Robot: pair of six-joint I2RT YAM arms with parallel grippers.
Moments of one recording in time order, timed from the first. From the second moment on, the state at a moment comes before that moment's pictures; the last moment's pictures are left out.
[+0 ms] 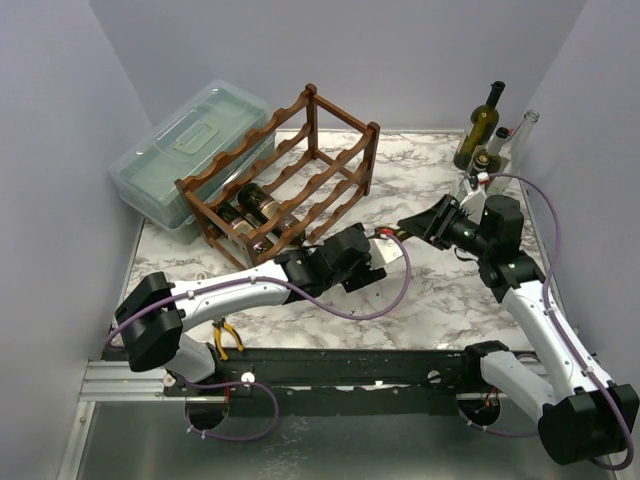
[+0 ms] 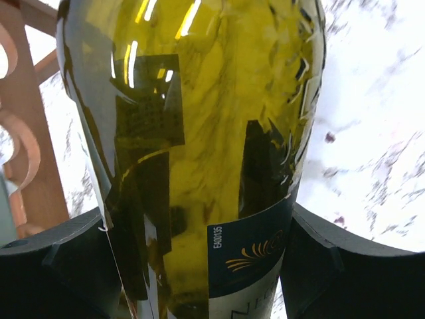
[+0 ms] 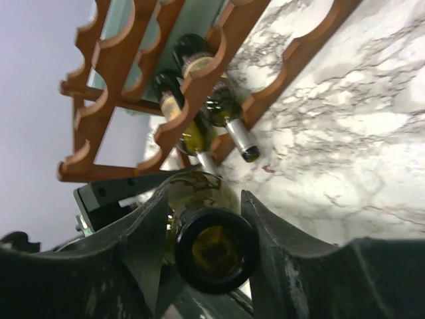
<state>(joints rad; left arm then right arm) -1.09 1.49 1.08 -0.21 -0.26 0.30 0.17 0.91 0.70 -0.11 -0.54 0.83</state>
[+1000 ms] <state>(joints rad) -1.23 1.15 0.65 0.04 -0.34 0.91 0.44 0.90 1.09 -0.80 -0.65 0.19</state>
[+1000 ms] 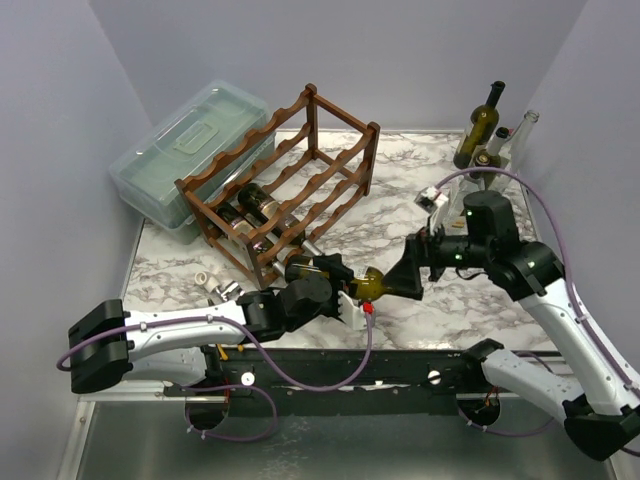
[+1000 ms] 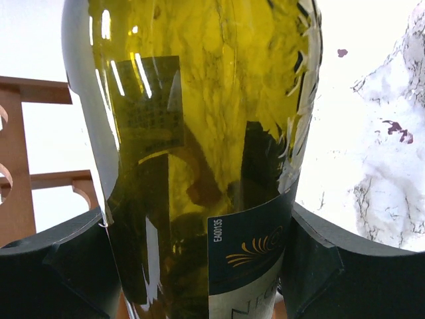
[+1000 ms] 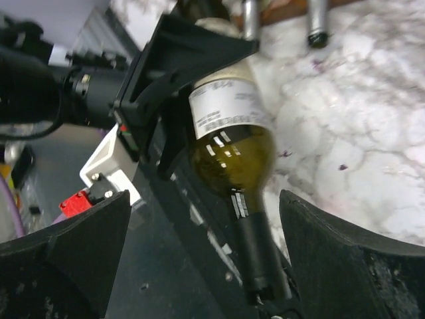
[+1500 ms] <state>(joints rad) -1.24 1.05 0.59 0.07 -0.36 1.02 0.60 1.00 1.05 -0.86 -0.62 0.19</state>
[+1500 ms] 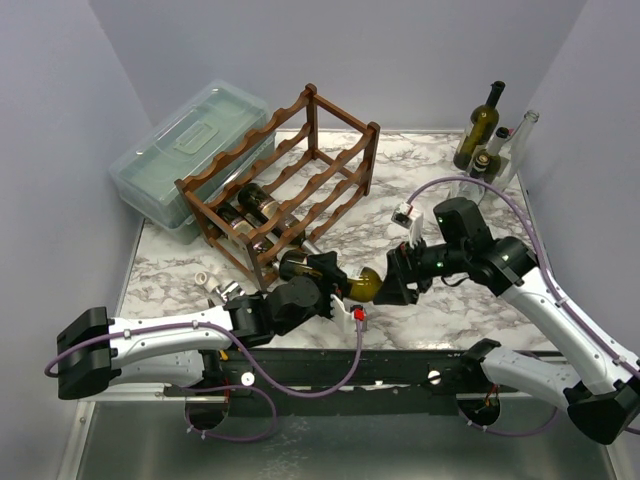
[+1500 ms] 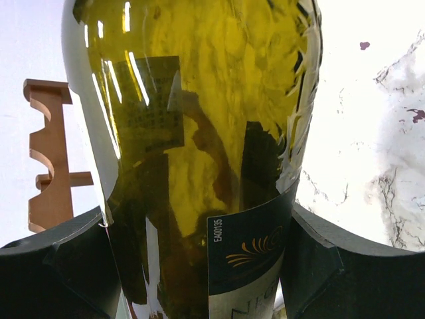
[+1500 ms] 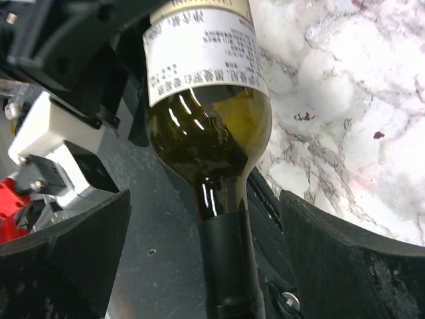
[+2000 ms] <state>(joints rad) -1.25 1.05 0.59 0.09 -0.36 1.04 0.62 1.03 1.02 -0.86 -0.69 0.18</state>
